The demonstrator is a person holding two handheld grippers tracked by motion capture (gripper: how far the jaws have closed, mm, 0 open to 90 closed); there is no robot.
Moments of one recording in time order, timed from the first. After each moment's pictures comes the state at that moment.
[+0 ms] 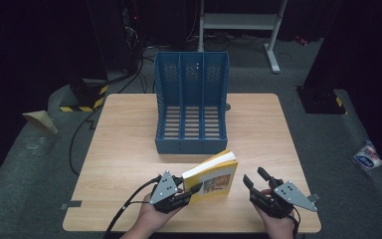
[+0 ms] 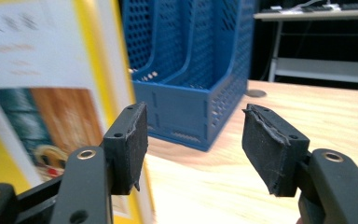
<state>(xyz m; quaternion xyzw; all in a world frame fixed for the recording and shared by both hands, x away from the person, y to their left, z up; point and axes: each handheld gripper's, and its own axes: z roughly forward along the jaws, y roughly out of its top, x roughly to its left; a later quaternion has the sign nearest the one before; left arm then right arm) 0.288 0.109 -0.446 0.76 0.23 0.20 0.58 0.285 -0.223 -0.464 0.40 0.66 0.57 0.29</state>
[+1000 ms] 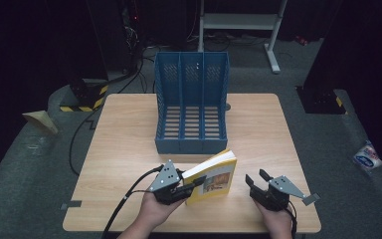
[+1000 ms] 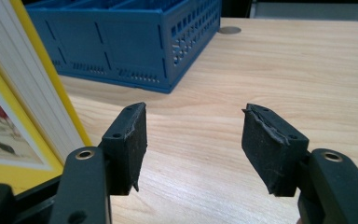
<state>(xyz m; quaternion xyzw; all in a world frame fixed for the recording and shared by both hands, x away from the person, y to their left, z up) 0.303 0.104 -0.420 0.76 0.23 0.15 0.59 0.315 -0.232 -0.504 0.47 0.68 0.49 0.28</state>
